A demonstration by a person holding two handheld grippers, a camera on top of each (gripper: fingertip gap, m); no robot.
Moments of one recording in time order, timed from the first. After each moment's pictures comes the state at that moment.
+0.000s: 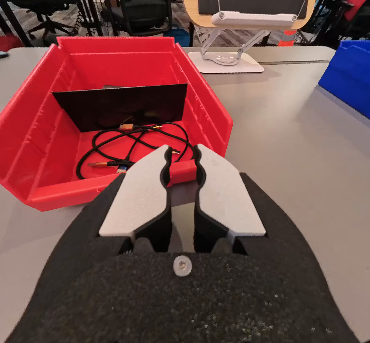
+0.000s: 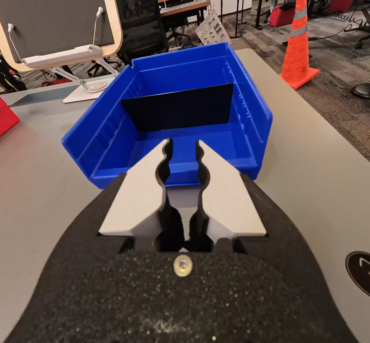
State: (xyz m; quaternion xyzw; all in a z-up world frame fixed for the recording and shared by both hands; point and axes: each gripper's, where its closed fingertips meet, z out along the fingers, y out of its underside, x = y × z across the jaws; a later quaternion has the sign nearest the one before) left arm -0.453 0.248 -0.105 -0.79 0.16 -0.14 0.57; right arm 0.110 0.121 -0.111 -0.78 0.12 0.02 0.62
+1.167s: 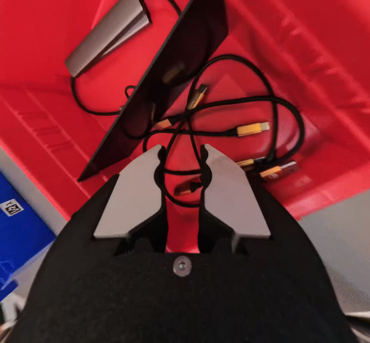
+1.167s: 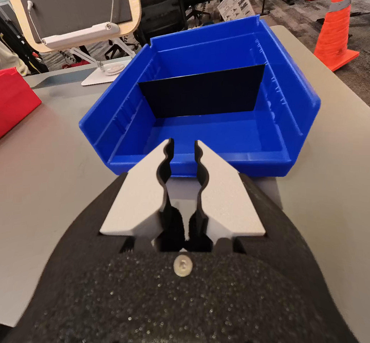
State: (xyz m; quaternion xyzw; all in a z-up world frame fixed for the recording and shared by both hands) left arm -0.488 0.351 -0.160 -0.85 0.47 0.11 0.18; right arm 0.085 0.127 -0.125 -0.80 0.09 0.06 0.59
